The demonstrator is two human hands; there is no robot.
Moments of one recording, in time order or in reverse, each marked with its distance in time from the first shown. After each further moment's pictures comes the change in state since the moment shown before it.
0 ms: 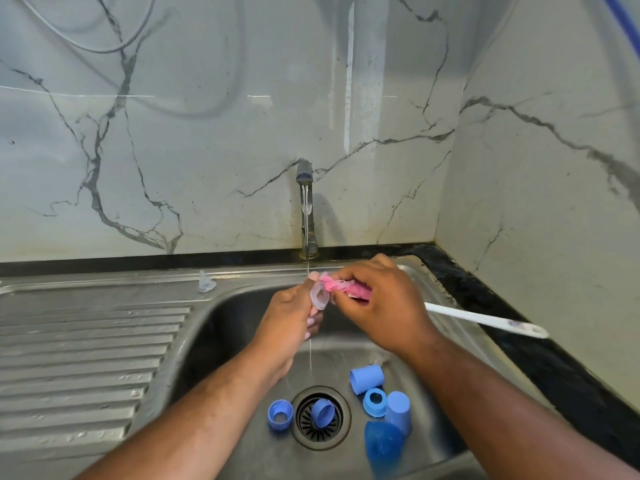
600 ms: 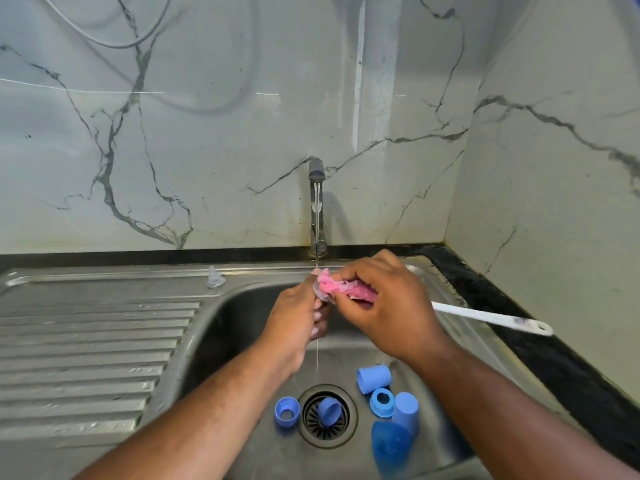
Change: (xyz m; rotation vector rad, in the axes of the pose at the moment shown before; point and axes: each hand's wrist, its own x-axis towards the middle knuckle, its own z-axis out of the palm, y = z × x) left_hand 0.003 -0.001 -0.002 -0.190 0.021 -0.118; right_hand -0.001 -0.016 -0.002 0.063 0.024 -0.130
